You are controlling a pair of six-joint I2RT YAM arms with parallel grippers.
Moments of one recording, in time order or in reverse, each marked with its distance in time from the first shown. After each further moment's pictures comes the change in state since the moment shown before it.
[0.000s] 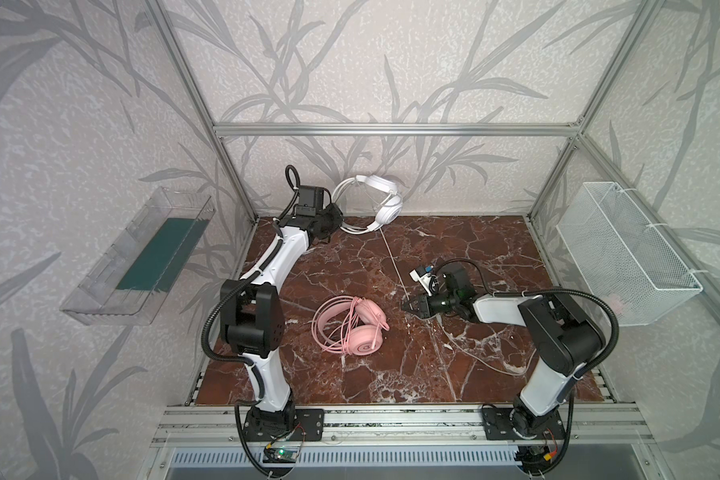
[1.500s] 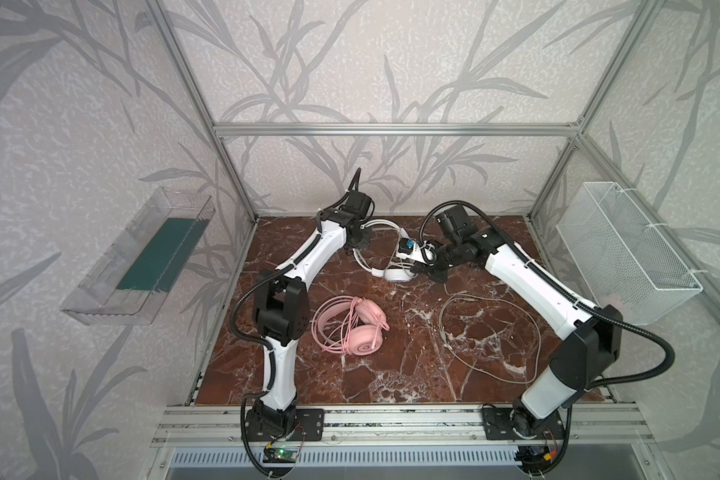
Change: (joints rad) left arm -0.248 0.182 0.259 -0.443 -0.311 0.687; right arm 0.052 -0.070 0.878 -1.191 0.426 -1.165
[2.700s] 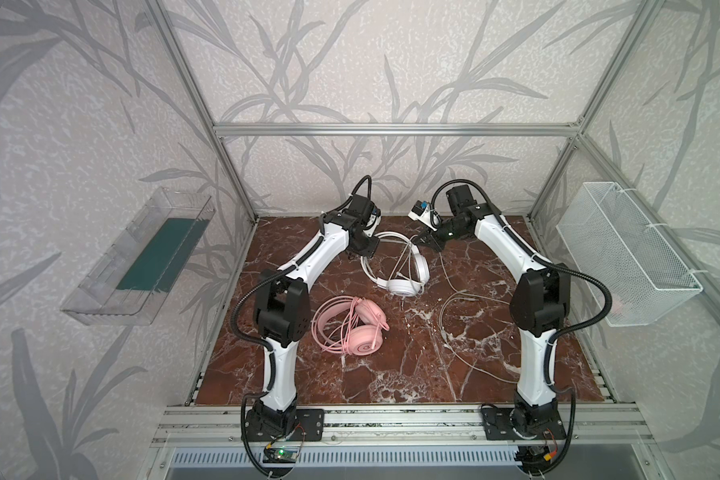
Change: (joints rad) left arm -0.016 -0.010 -0.040 -0.012 0.184 0.146; right arm -0.230 0.430 0.332 0.054 -0.295 0.244
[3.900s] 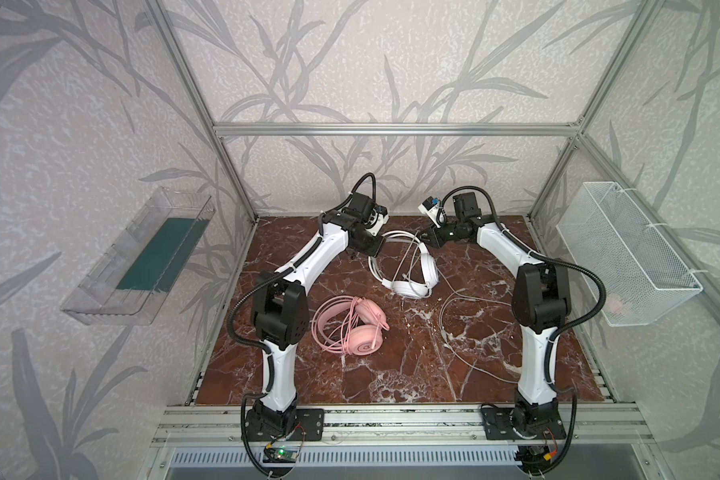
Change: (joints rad) left arm -0.008 -0.035 -0.006 0.018 0.176 0.019; right arm -0.056 0.017 -0.194 0.393 -0.014 0.362
